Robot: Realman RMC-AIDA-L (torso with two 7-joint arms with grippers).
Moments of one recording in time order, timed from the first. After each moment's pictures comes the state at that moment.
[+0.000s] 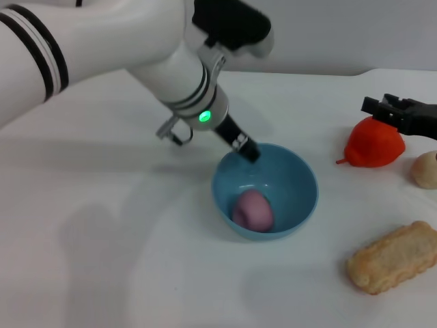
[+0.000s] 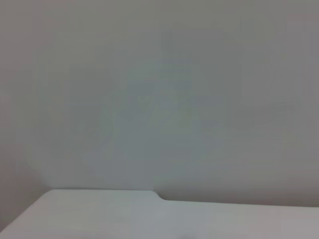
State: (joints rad) left arm -0.95 -2.06 1.80 0.79 2.44 0.97 -2.87; right arm 0.41 2.07 -0.99 -0.72 -1.62 -1.06 1.69
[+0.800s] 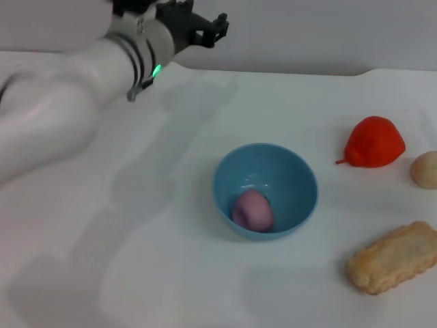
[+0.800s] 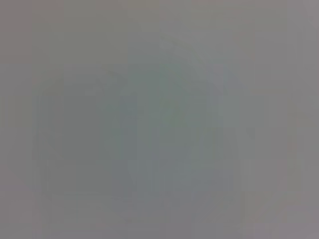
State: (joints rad) left arm -0.60 -2.07 1.81 0.87 2.48 0.04 -2.83; right arm 0.38 2.08 -0.89 -0.47 -0.99 -0.96 0.78
